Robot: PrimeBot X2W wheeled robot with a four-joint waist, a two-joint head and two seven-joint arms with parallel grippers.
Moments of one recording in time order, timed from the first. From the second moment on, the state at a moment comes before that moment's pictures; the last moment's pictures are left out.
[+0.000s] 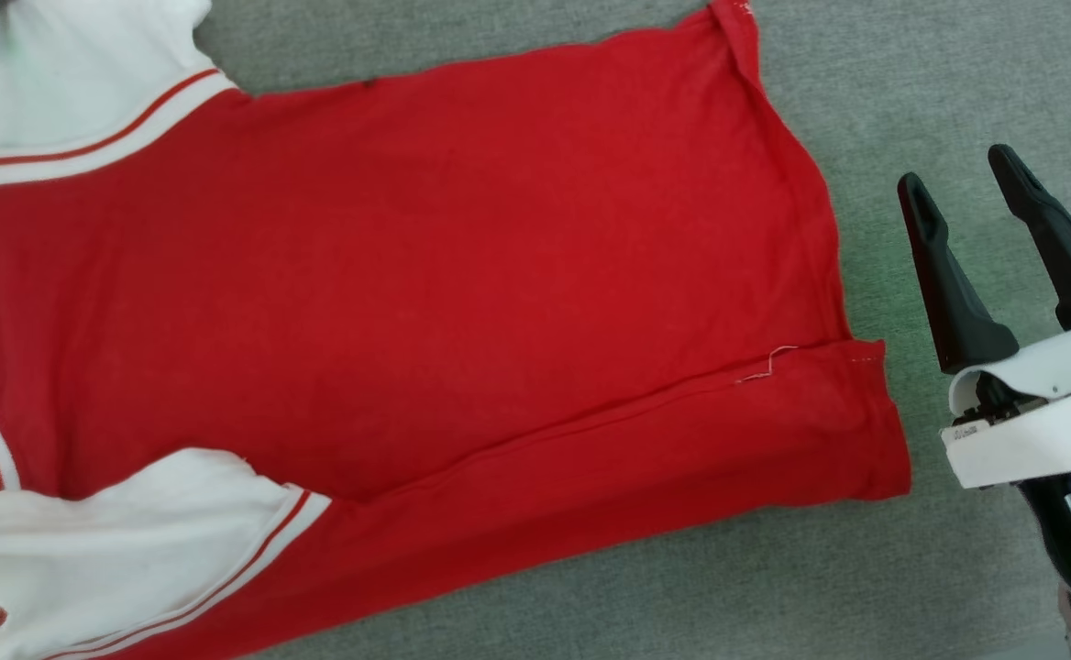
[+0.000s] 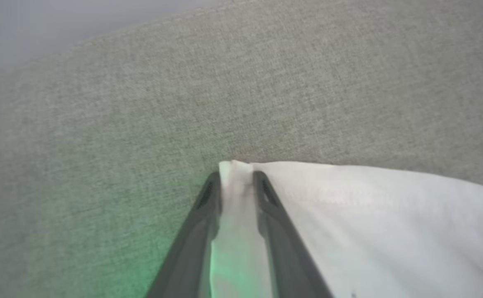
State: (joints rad) left arm -1.50 0.73 -0.99 0.89 -1.12 -0.07 0.67; right arm -0.34 -0.24 0.09 -0.31 0.40 0.13 0.17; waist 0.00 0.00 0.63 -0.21
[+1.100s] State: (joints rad) left arm -1.53 0.57 -1.01 0.98 -1.14 -0.11 0.65; right arm -1.07 -0.23 0.28 0.34 0.45 0.13 0.98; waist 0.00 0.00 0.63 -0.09
